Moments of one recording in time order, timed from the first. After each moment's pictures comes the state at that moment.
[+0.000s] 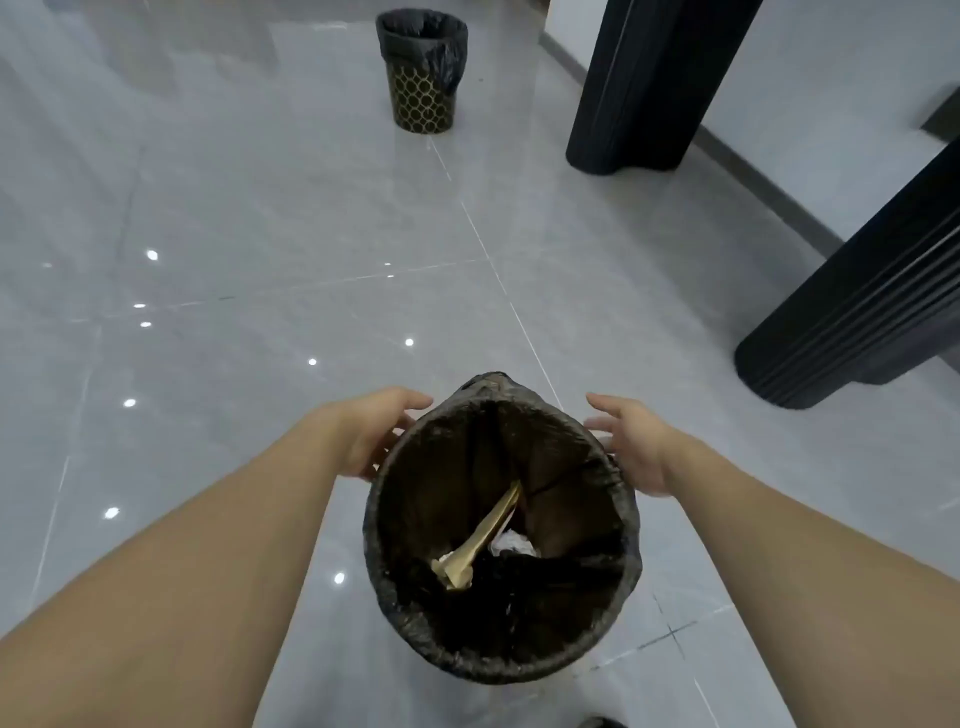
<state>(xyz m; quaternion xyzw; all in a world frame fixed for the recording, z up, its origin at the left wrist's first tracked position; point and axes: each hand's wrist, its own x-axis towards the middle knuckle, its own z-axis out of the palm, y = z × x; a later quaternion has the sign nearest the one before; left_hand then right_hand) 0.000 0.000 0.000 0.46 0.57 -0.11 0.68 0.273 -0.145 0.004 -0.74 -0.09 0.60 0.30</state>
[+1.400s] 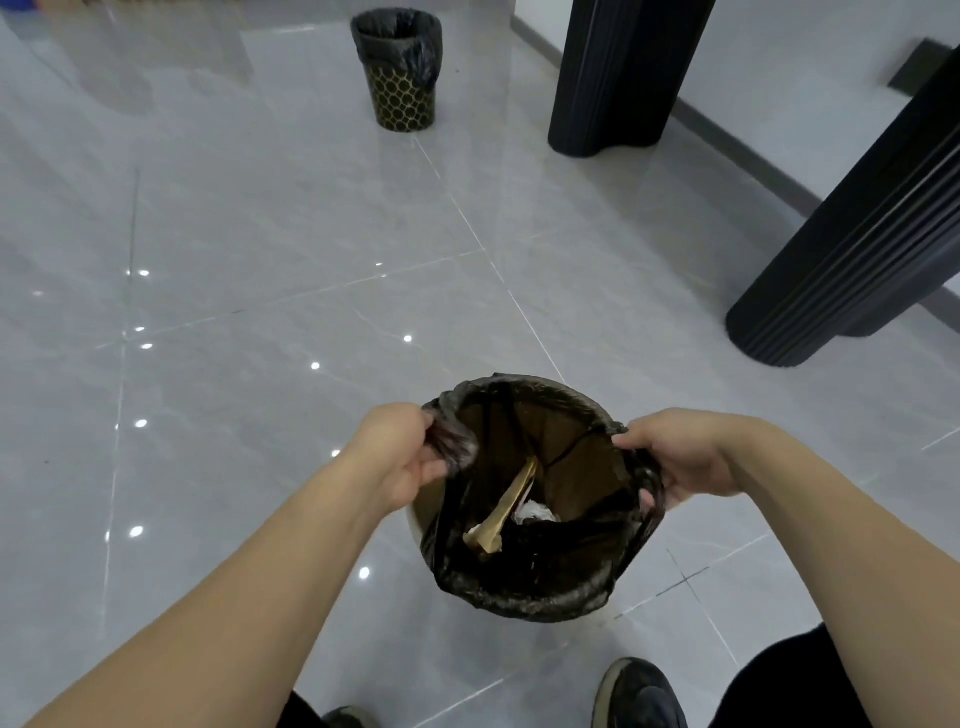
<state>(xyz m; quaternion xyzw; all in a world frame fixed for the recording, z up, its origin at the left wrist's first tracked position) -0.010 -0.081 0.083 0.29 0.60 0.18 0.73 0.233 -0.197 0.086 -0.74 -0.14 0.64 0.16</state>
